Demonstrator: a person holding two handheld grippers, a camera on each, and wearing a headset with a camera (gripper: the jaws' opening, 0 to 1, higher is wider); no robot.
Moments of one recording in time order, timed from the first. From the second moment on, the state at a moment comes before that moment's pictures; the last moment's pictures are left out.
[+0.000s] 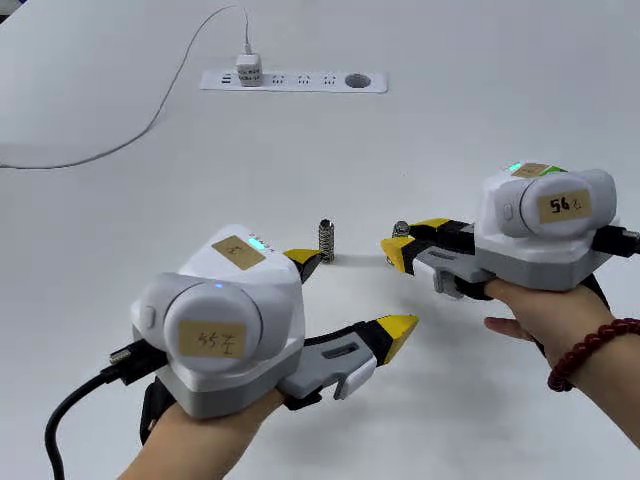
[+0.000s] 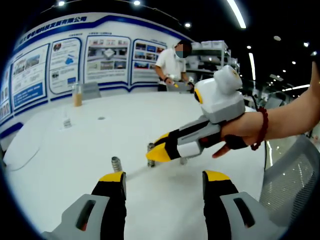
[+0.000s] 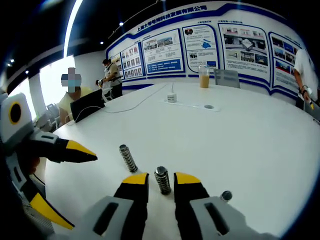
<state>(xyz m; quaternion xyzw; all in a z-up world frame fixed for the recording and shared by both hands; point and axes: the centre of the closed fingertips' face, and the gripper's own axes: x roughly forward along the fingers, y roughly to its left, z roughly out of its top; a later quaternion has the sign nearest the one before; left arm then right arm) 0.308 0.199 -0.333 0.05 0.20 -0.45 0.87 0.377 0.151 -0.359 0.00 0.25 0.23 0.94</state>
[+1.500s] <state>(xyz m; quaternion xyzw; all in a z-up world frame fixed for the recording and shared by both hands) 0.310 0.152 -0.349 0.08 0.20 -0.48 0.85 0.351 0.078 -0.313 0.02 0.24 0.18 0.95</state>
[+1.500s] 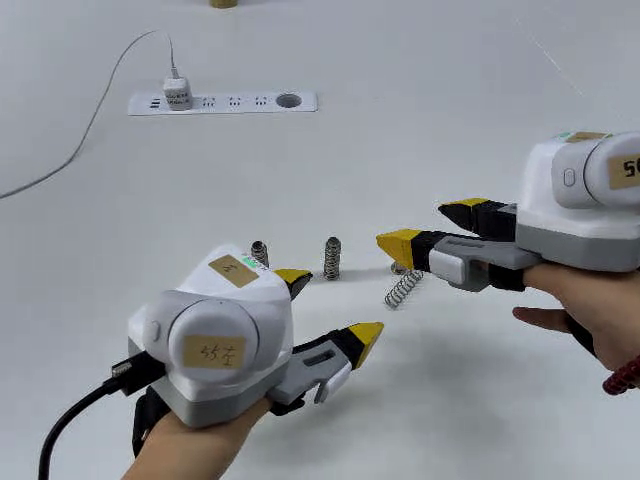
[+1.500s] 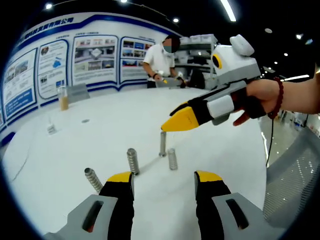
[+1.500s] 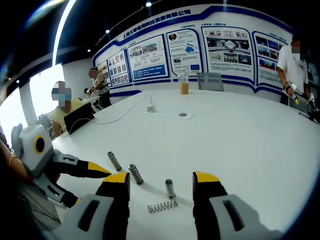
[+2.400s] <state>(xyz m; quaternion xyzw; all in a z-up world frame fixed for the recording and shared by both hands) 0.321 0.103 -0.382 0.09 0.22 -0.50 0.83 0.339 0.052 -0.318 0.03 0.24 0.16 0.96</state>
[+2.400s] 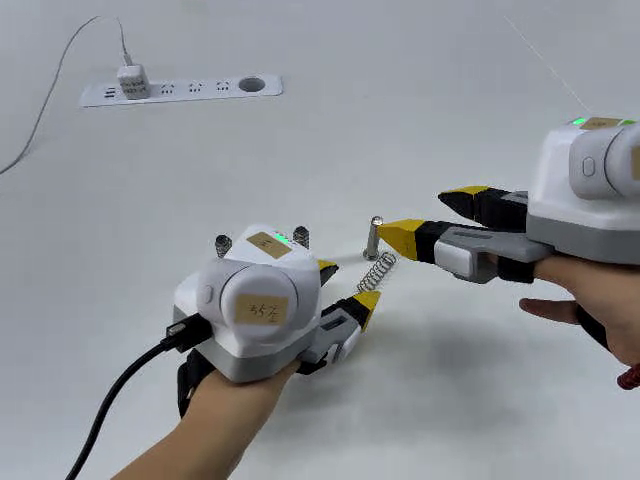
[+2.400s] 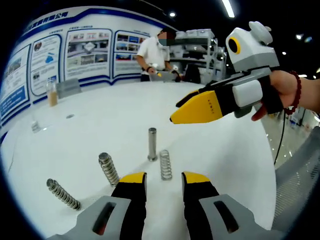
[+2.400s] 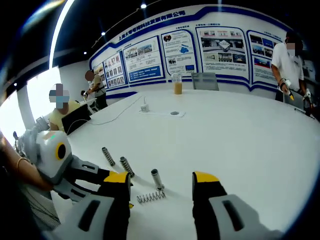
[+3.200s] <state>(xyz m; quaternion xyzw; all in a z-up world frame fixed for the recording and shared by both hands) 0.324 0.090 -0.401 0.13 0.24 -0.50 0.82 0.331 0.043 -0.326 0.04 0.25 0.15 0.96</state>
